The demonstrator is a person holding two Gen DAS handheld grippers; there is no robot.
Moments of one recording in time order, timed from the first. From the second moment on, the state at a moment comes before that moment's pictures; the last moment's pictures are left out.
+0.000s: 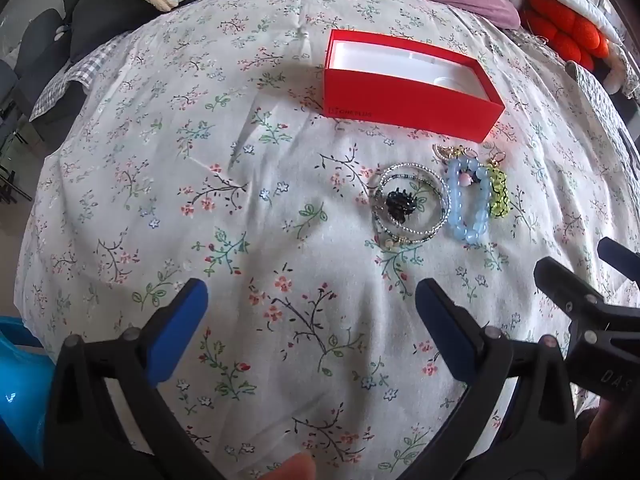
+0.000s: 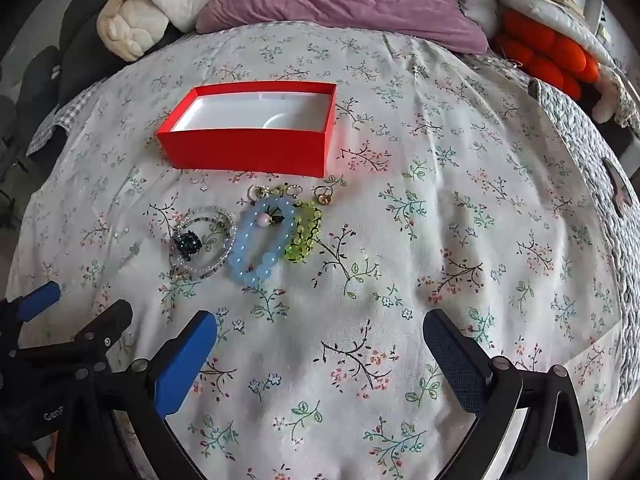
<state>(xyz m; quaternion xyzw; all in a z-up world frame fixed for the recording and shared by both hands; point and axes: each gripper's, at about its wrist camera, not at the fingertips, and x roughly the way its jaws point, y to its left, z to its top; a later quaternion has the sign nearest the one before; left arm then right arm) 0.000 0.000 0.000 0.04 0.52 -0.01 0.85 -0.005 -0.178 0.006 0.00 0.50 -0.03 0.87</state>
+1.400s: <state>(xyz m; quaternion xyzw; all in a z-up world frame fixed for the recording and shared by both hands) -0.003 0.009 0.012 0.03 0.51 -0.02 0.86 -0.004 -0.179 0.005 0.01 0.50 -0.03 0.87</state>
